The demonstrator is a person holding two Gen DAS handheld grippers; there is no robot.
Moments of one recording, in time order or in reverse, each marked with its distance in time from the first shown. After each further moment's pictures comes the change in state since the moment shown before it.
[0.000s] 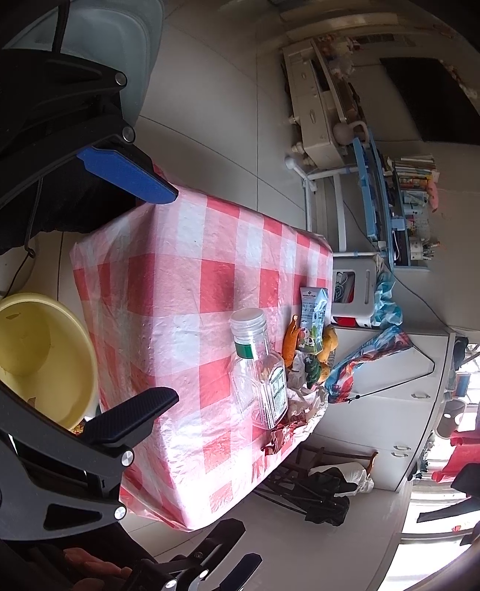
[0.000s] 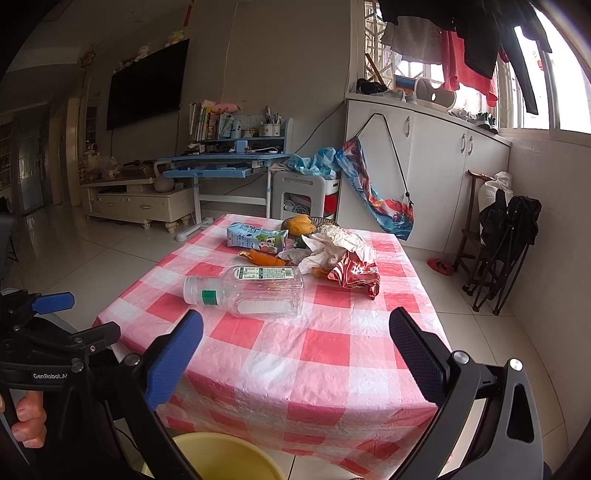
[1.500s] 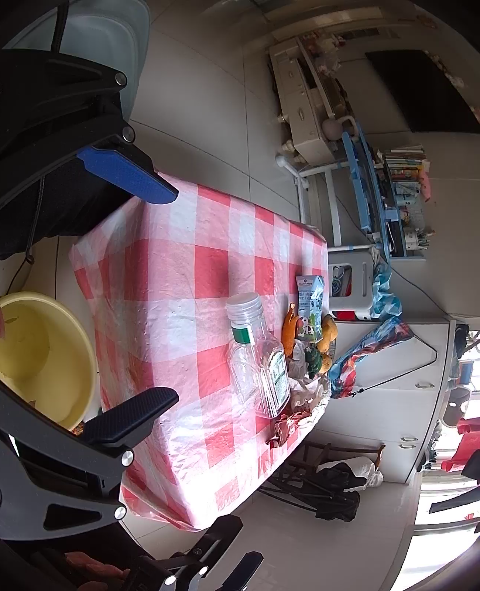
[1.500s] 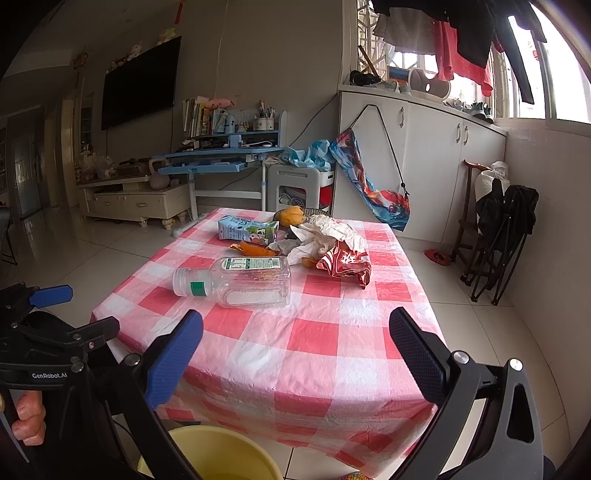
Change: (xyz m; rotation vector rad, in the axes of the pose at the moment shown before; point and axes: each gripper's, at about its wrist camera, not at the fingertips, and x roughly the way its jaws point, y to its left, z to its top) left arm -0.004 -0.016 0.004 0.044 -0.003 0.008; right arm 0.000 -0.016 -0.004 0.019 0.026 -0.001
